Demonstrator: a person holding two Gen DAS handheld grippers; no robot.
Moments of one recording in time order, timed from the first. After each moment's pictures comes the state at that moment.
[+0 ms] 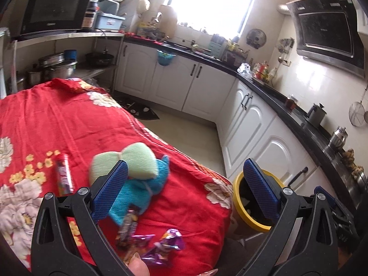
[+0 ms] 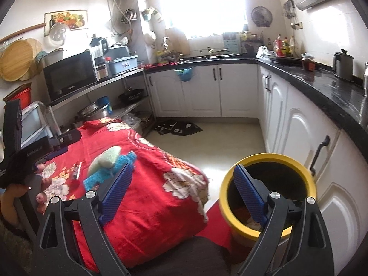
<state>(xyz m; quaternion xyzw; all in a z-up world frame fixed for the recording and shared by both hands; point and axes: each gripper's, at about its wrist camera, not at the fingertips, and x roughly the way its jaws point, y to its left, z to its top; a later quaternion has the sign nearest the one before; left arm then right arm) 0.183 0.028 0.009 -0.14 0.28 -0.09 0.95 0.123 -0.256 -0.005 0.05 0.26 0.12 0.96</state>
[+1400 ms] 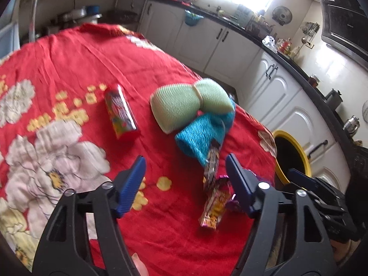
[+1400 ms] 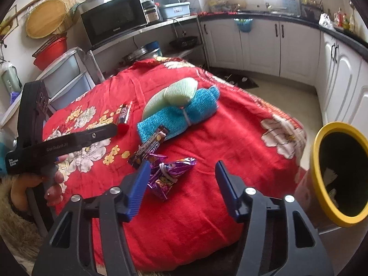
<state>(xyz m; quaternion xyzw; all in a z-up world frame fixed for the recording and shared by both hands) 0.160 0.122 -0.073 -0.16 0.41 -0.08 0.90 0.150 -0.125 -0.075 0.02 0.40 0.28 0.87</state>
